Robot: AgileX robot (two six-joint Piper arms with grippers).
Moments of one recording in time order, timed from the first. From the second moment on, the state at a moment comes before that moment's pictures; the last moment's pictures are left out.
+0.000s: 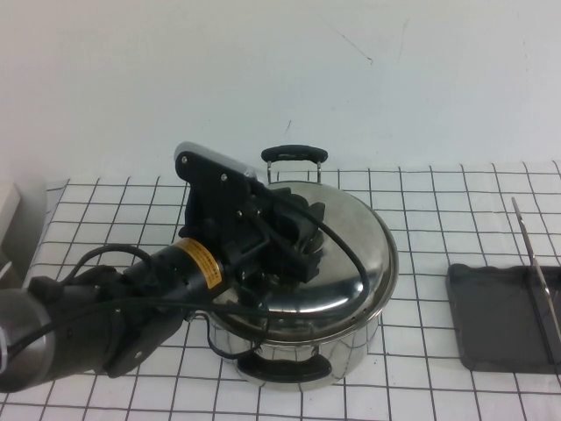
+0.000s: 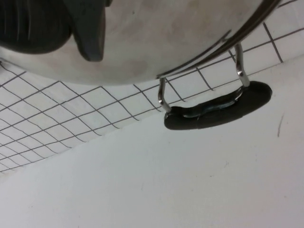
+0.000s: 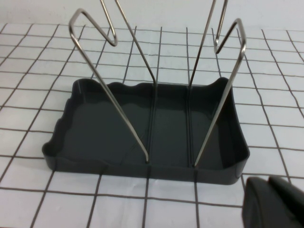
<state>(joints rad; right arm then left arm) 0.00 -0.01 0.02 -0.05 0.42 0.02 -0.63 1.64 -0.77 0.32 -0.63 -0.44</state>
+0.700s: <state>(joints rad) 0.00 -0.01 0.02 -0.05 0.42 0.02 -0.63 1.43 -0.77 0.45 -0.88 -0.79</state>
